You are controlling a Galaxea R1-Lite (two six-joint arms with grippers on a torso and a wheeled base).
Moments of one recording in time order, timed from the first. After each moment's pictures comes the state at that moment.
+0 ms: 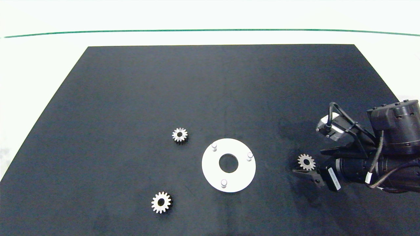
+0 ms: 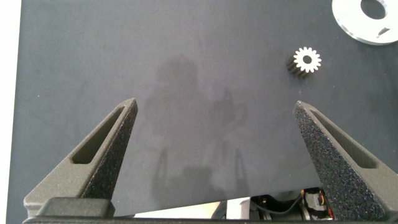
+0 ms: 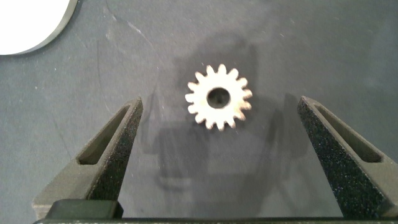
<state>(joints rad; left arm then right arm) -0.10 0.19 -0.45 0.44 -0.03 0.05 0.37 1.49 -0.80 -0.01 -0.02 -0.20</state>
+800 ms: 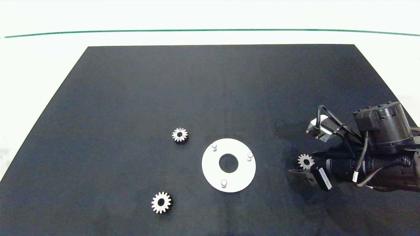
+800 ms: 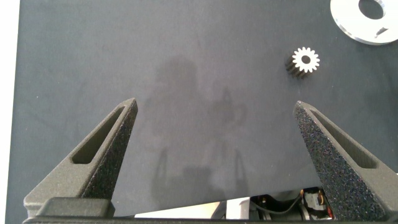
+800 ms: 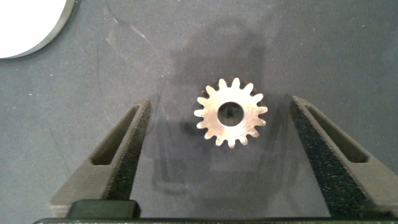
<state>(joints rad) -0.10 0.19 -0.45 0.44 -0.03 0.05 0.39 1.54 -0.81 -0.02 -0.03 -0.21</state>
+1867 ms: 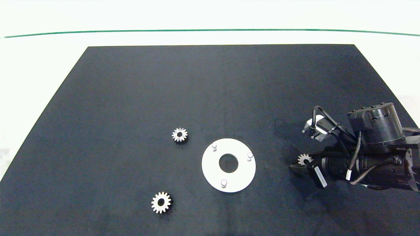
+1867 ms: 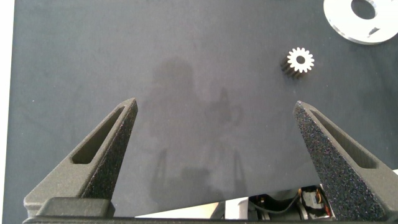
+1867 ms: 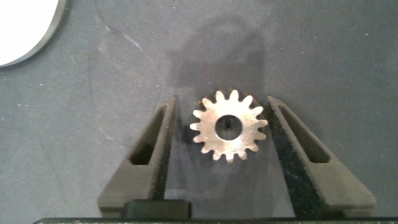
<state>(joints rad) -0.12 0.19 -0.46 0.44 -0.03 0.05 0.39 1.57 -0.81 -0.06 -0.03 -0.21</state>
